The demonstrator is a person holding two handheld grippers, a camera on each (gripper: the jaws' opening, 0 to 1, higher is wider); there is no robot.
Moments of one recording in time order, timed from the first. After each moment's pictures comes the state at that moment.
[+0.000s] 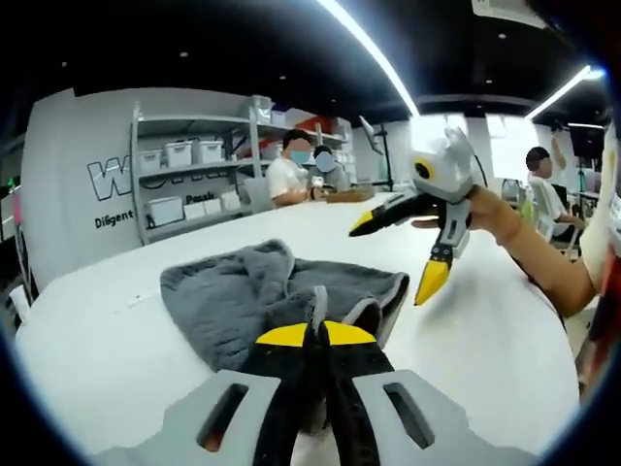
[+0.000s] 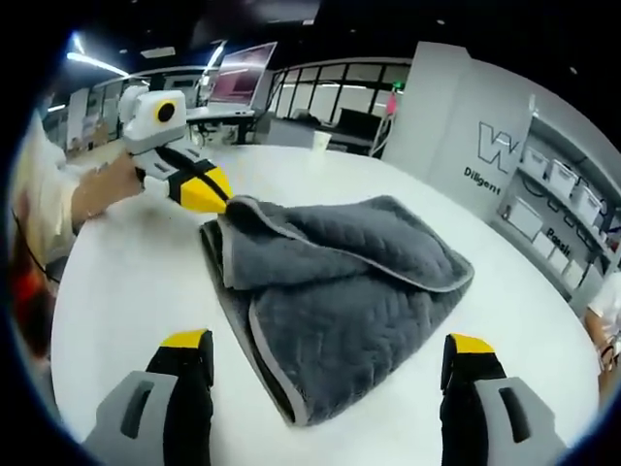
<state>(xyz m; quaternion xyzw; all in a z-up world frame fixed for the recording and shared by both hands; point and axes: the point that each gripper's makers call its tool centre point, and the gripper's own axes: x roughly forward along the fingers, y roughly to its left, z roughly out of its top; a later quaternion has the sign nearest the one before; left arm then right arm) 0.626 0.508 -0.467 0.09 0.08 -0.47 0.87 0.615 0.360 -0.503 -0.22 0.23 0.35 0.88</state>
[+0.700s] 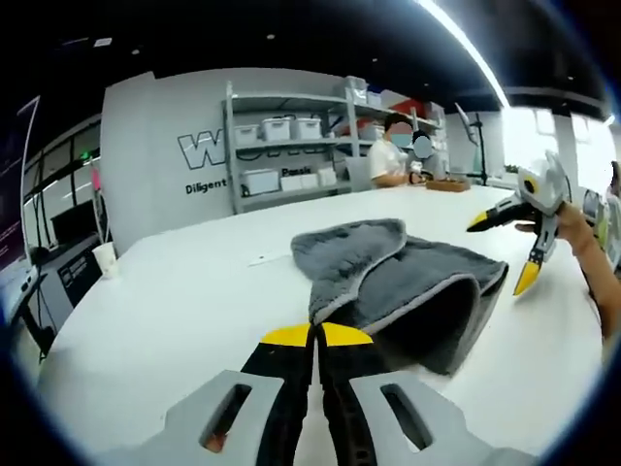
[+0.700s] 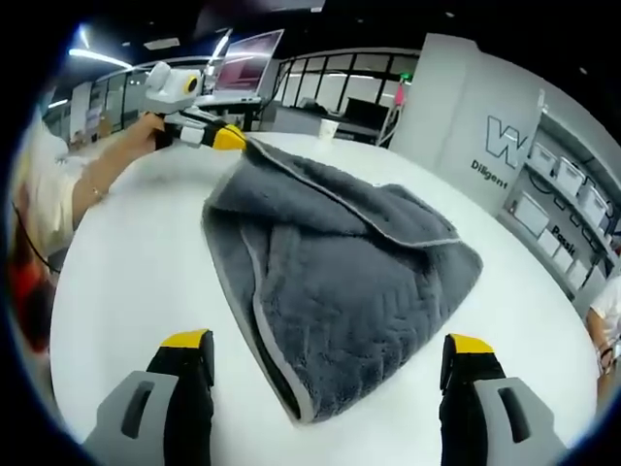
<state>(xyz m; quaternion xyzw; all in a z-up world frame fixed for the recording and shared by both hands) 0.678 0.630 -0.466 0.08 0.13 -0.29 0.95 0.615 0.360 -0.513 -0.23 0.25 0.35 0.87</state>
